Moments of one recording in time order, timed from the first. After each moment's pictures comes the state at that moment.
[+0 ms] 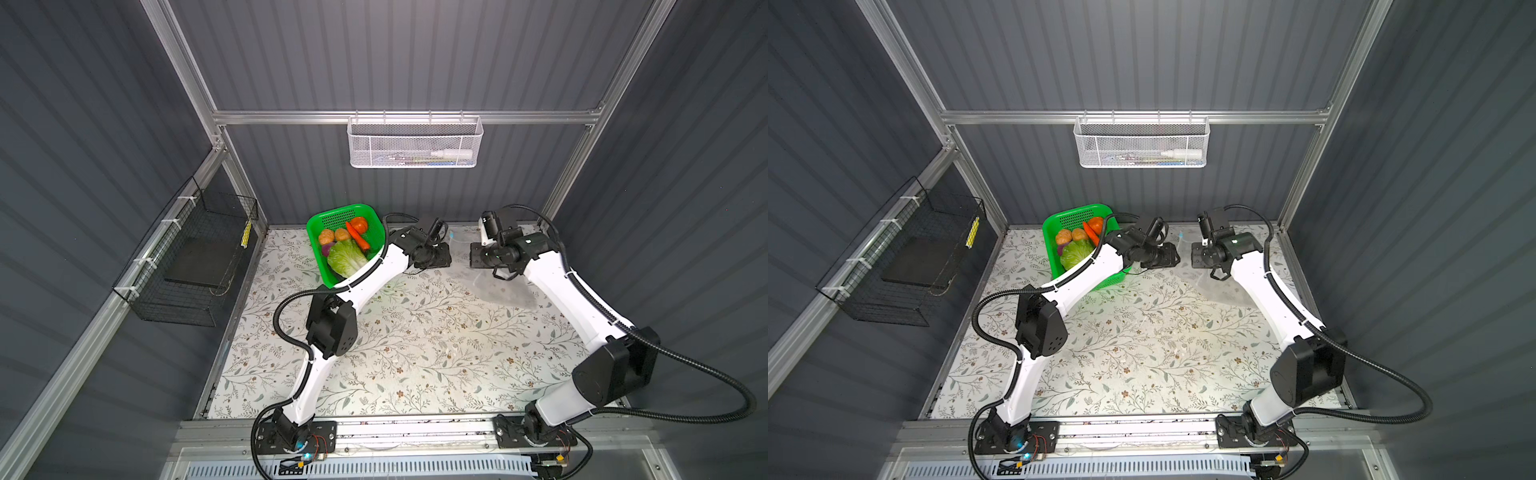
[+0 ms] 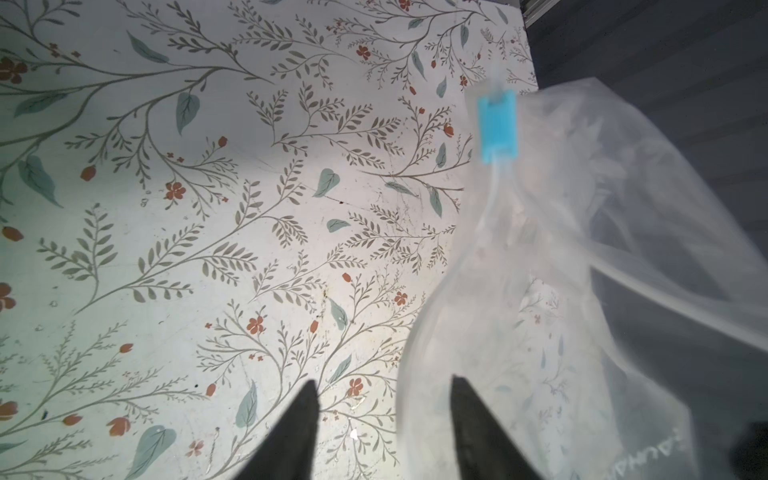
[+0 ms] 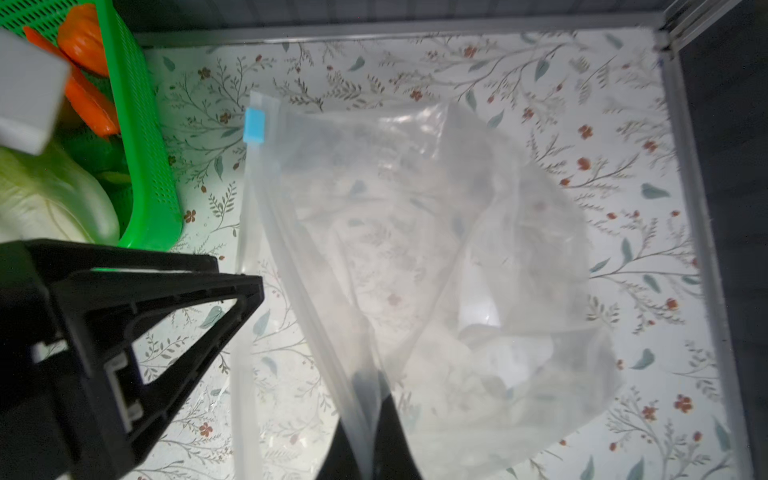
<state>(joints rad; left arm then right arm) -0.73 2.25 2.19 -0.78 0.17 -0.61 0.35 1.58 1.52 -0.87 0.13 0.30</state>
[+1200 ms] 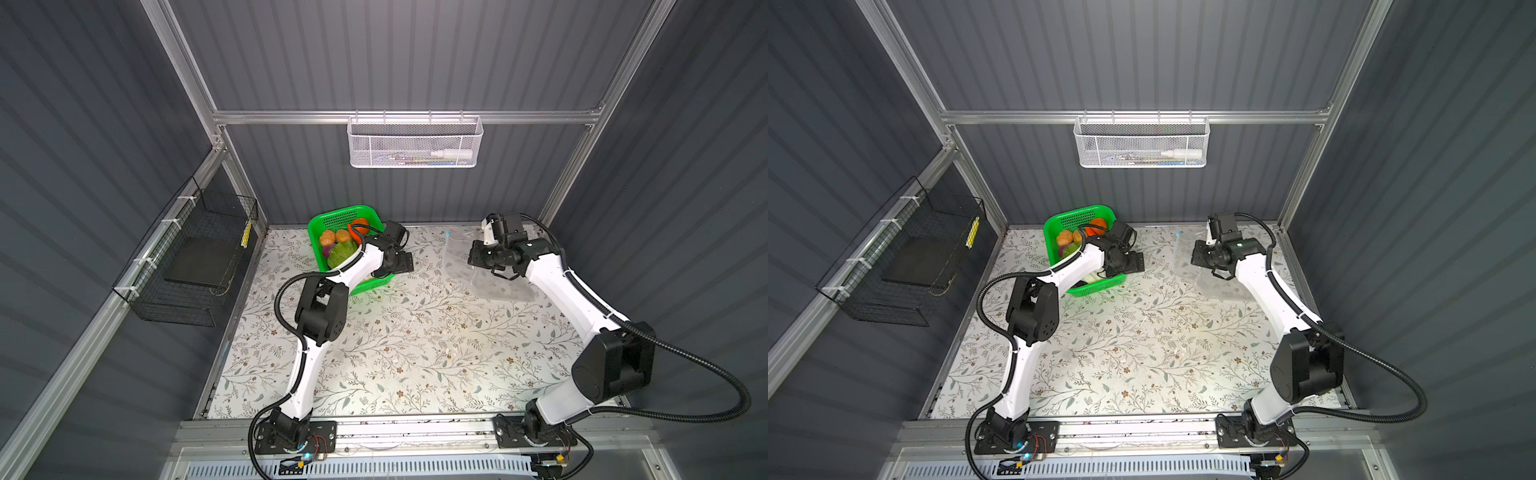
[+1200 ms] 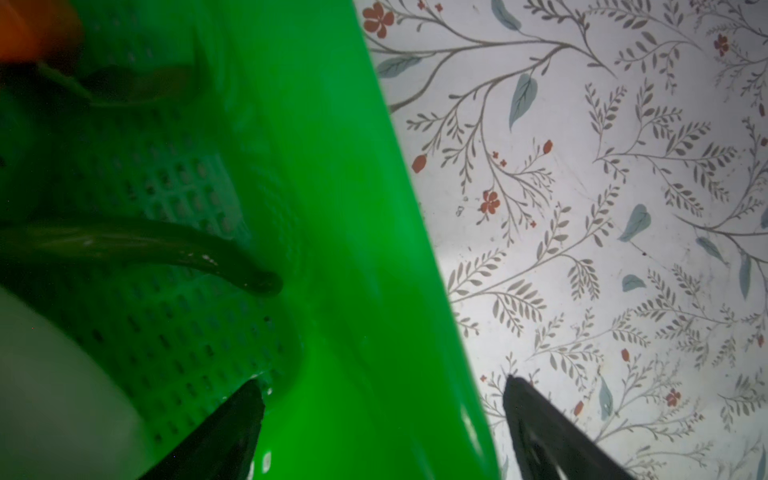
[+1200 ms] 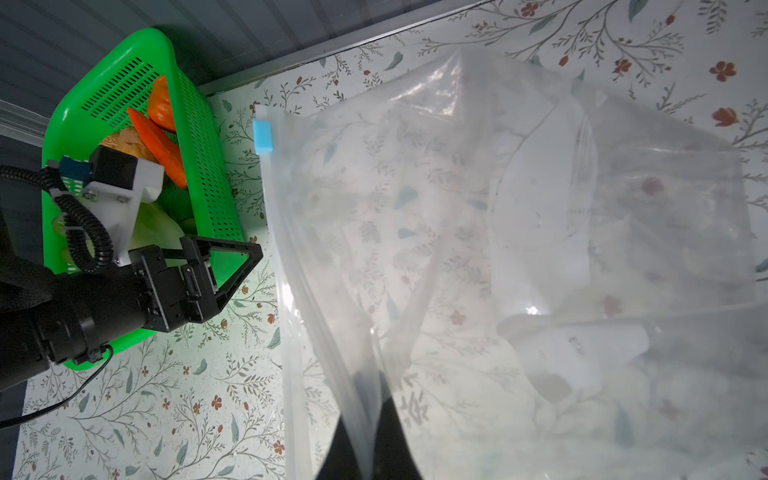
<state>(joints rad) -0.55 2.29 1.97 -0.75 0.05 -0.55 0.26 1.58 1.44 -0.70 -0.09 0.41</state>
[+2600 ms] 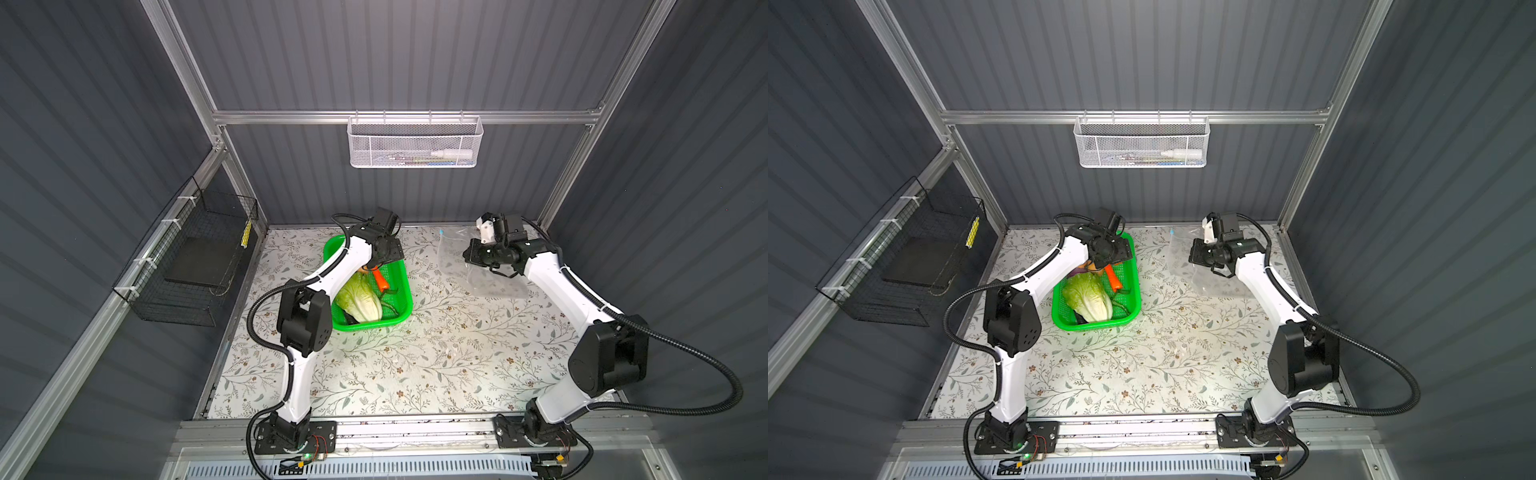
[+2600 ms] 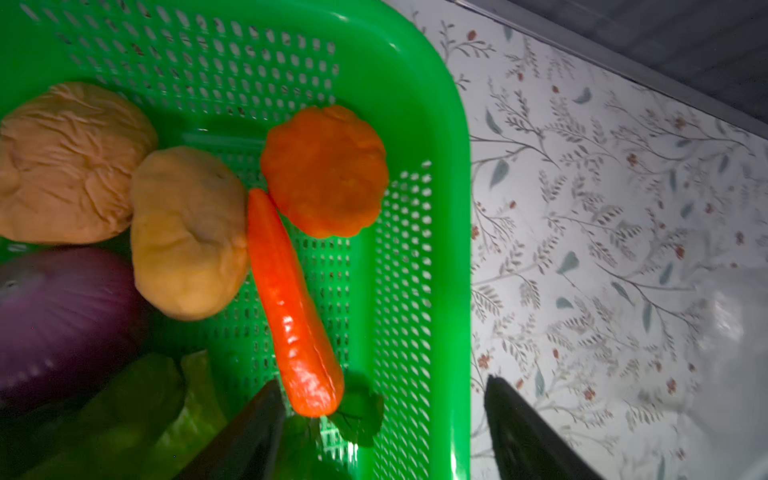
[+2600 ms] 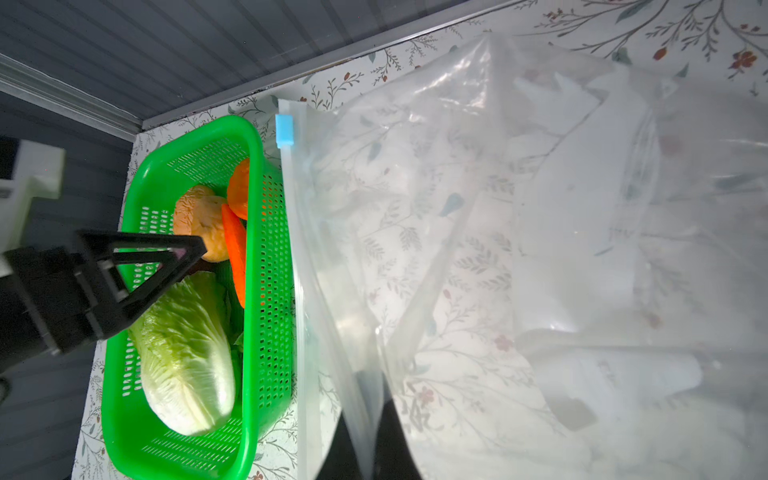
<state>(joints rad) -0.52 2.14 1.98 -0.86 -0.09 -0.67 0.23 1.61 1.43 -0.61 -0.25 0.39</state>
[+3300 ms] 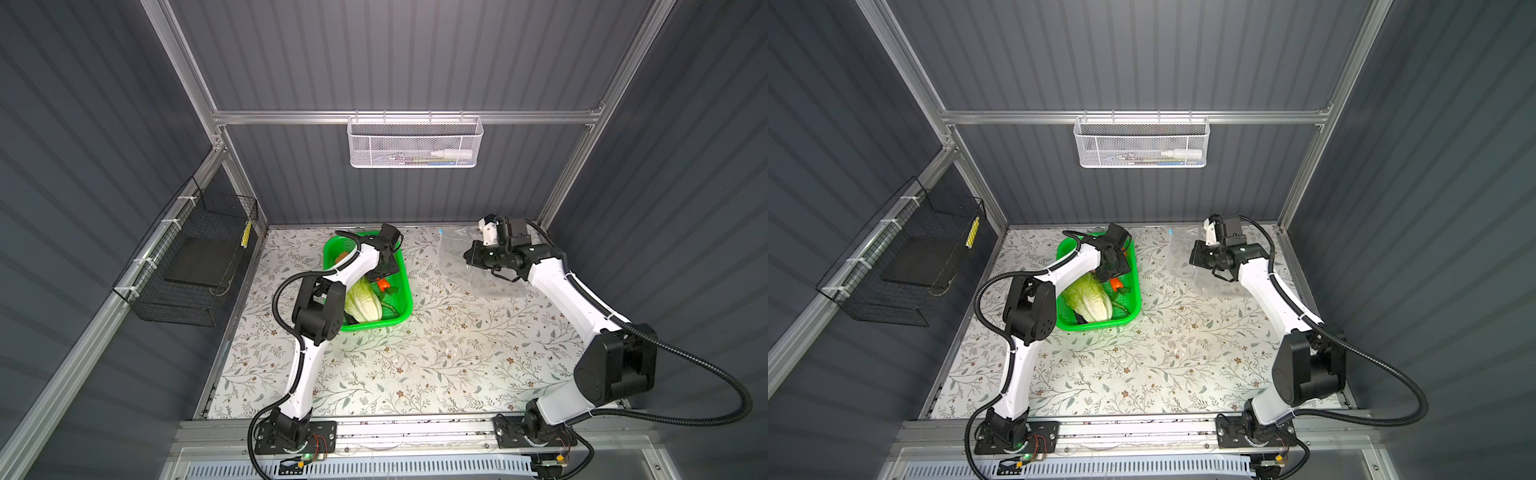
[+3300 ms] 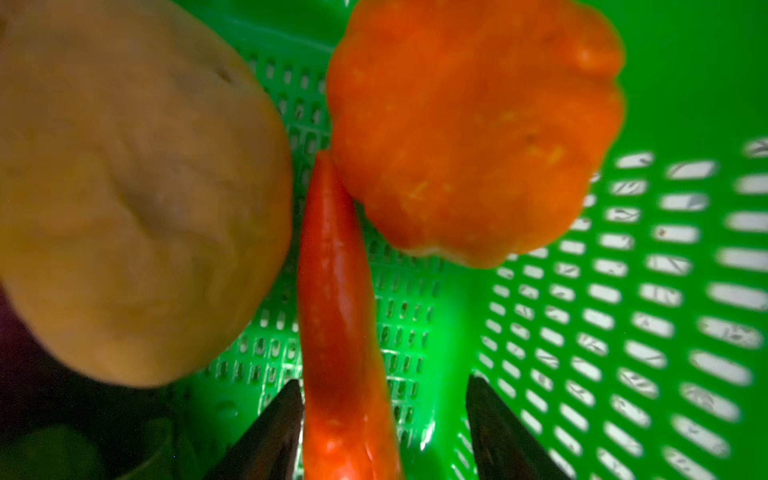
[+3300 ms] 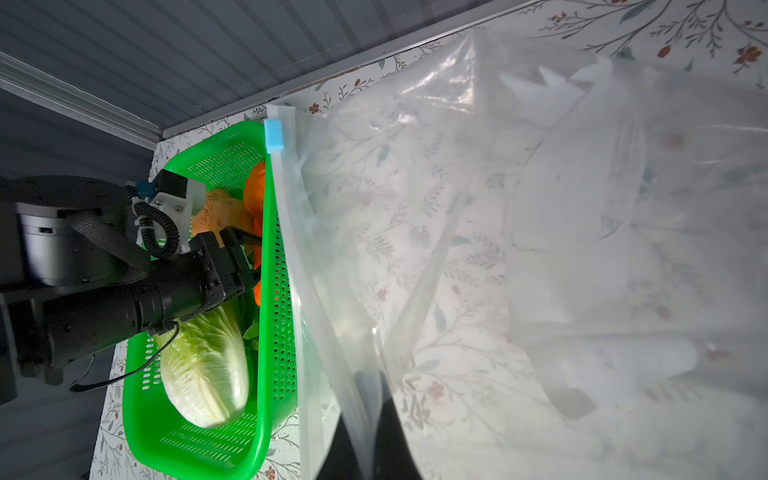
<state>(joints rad) -0.51 2.30 1.95 -0.85 -0.14 -0.81 0.23 1.56 1.37 -0.58 -0.26 0.41</state>
